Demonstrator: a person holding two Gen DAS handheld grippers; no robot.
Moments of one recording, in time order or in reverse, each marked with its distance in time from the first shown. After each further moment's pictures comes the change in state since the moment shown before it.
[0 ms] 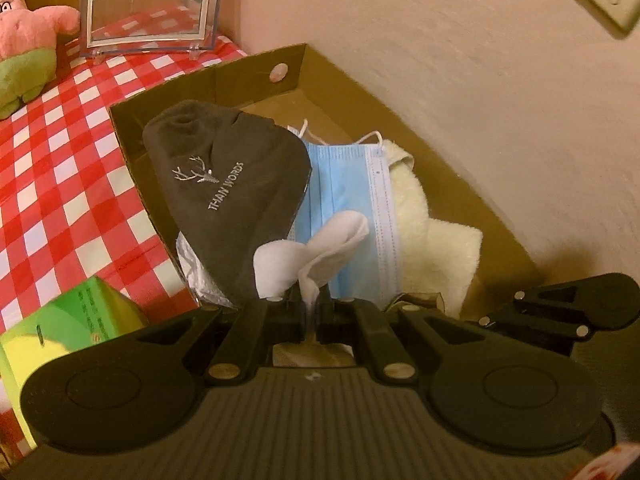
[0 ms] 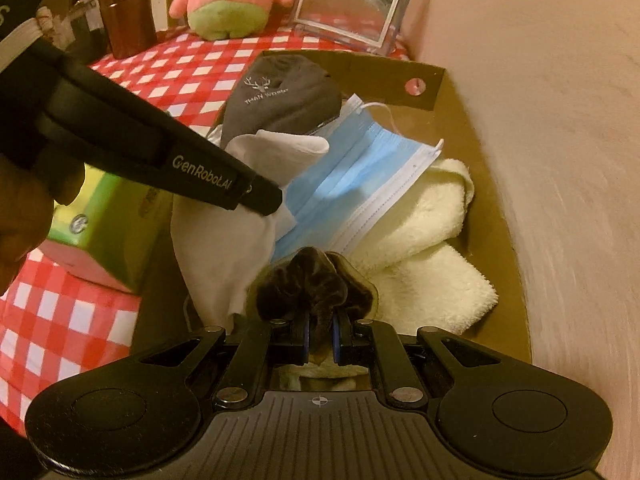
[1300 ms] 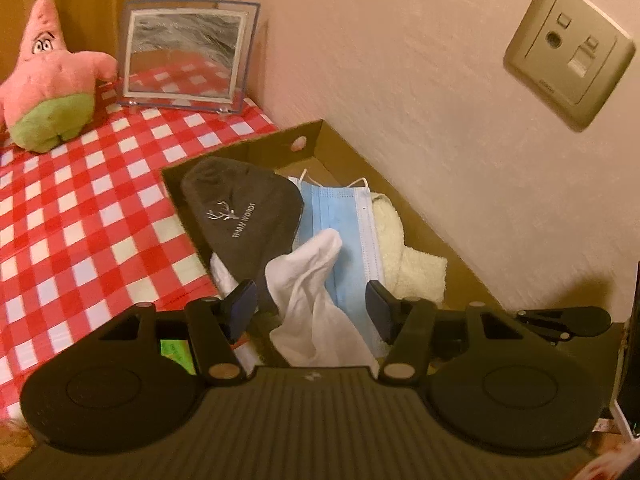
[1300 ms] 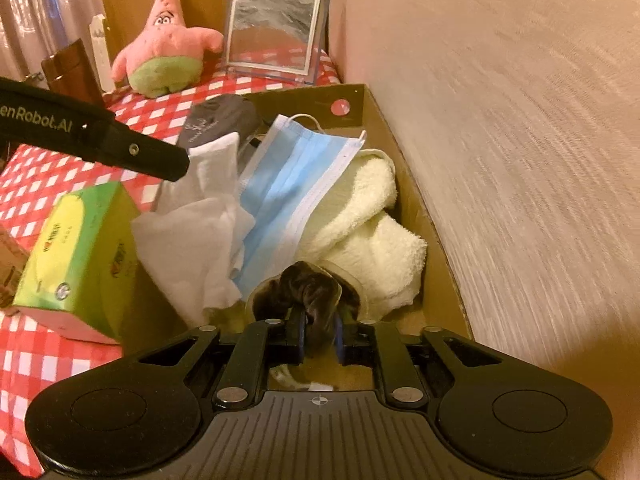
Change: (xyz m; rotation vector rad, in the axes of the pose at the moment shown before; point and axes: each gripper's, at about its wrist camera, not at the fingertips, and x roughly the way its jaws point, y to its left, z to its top) left arm -0.067 0.004 0.015 -0.042 -0.132 0.004; right arm -0.037 -0.020 -0.004 0.200 -0.088 -0.064
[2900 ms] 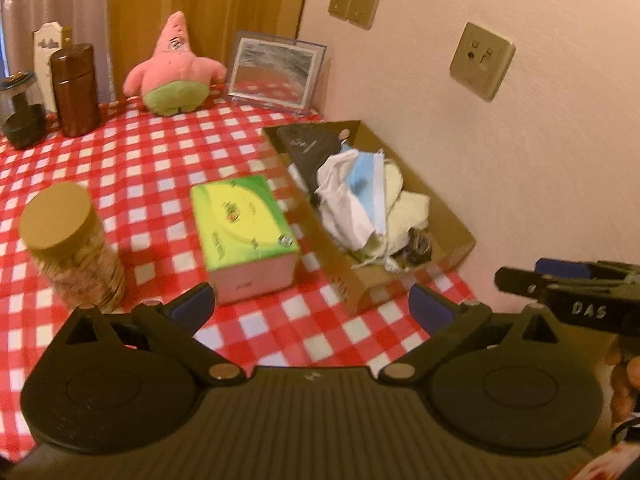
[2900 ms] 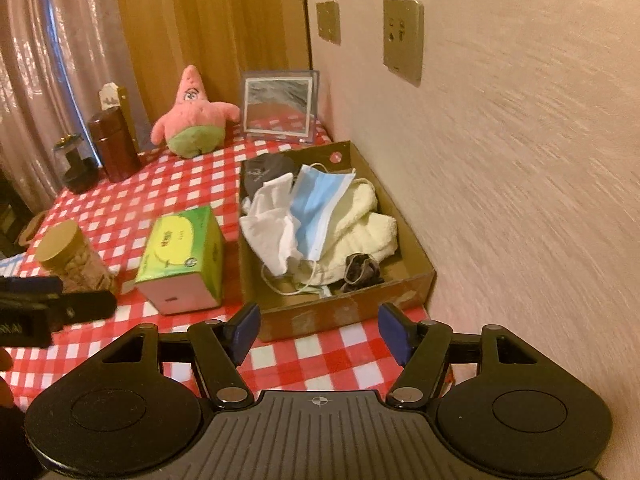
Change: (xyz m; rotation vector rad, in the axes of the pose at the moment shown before) left arm -0.185 -0.036 -0.171 -0.125 -0.155 0.164; right arm -0.180 0.053 -0.085 0.104 -0.181 -0.016
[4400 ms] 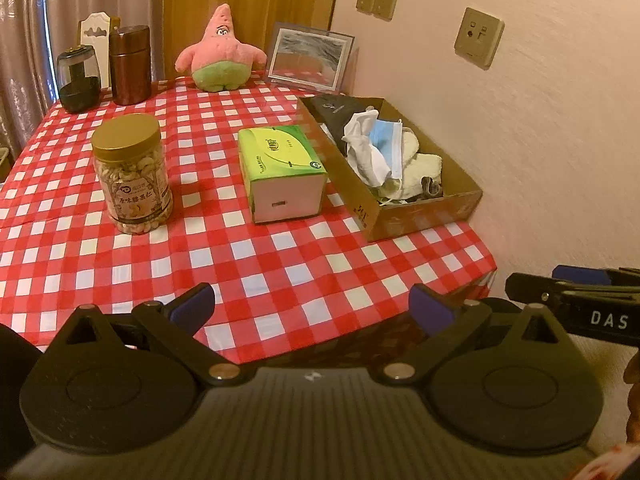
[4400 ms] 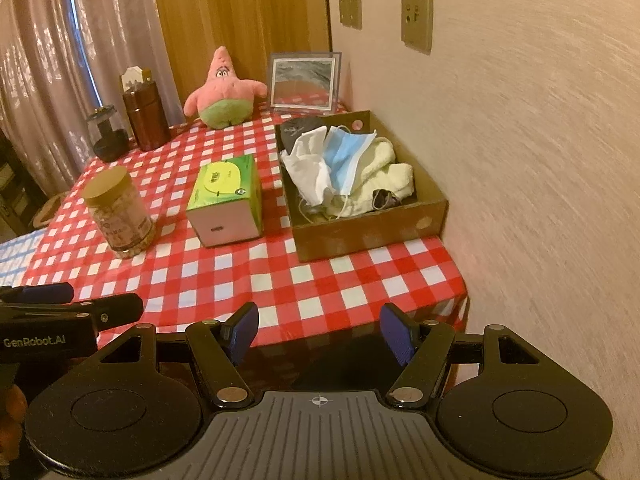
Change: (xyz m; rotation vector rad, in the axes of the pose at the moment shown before) left arm -0.064 -0.008 -0.094 -0.040 -0.026 0.084; right arm -0.062 0.039 -0.082 -0.005 0.017 0.015
